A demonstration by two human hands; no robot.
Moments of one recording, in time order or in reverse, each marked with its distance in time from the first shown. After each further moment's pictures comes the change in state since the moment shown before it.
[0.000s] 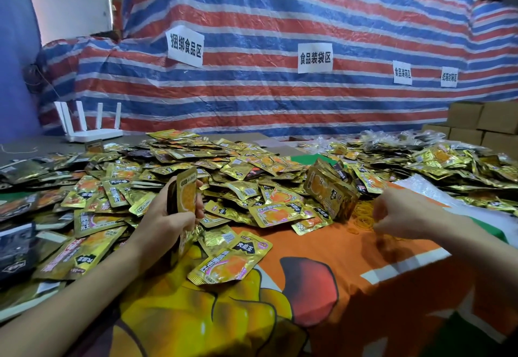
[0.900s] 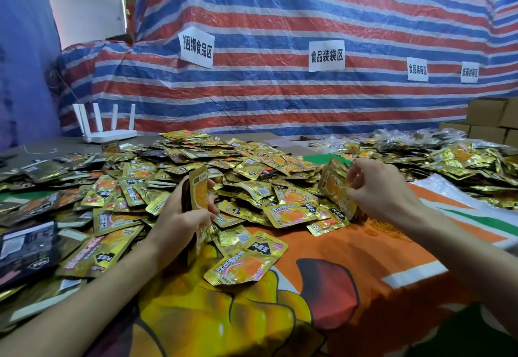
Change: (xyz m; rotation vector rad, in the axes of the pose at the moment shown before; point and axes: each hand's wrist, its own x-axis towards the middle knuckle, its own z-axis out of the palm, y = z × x) left_hand -0.001 0.006 0.002 -0.023 0.027 -0.020; right_hand 0.007 -0.067 -0.009 0.398 0.436 -0.174
